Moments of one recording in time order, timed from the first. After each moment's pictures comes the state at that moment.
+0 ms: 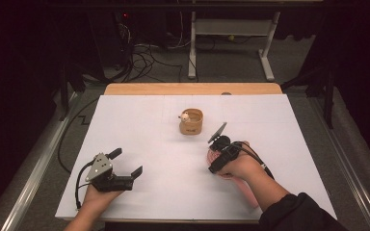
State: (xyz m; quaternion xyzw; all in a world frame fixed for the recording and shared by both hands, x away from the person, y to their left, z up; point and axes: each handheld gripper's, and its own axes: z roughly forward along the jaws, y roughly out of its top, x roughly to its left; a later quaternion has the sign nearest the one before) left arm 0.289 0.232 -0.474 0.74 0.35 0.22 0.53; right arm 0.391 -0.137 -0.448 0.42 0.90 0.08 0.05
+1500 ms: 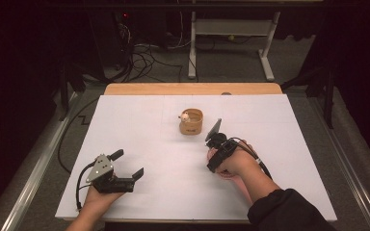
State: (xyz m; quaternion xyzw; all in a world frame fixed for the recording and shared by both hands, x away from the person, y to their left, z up) left arm 0.286 0.230 -0.474 0.74 0.35 0.21 0.54; right arm 0.405 -0.128 -0.448 0.42 0.91 0.03 0.03
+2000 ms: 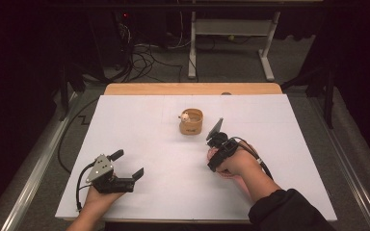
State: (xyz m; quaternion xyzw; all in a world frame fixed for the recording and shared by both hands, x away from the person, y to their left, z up) left arm 0.287 0.230 -0.475 0.73 0.35 0.21 0.54; right arm 0.405 -0.131 -0.446 0.43 0.90 0.03 0.03
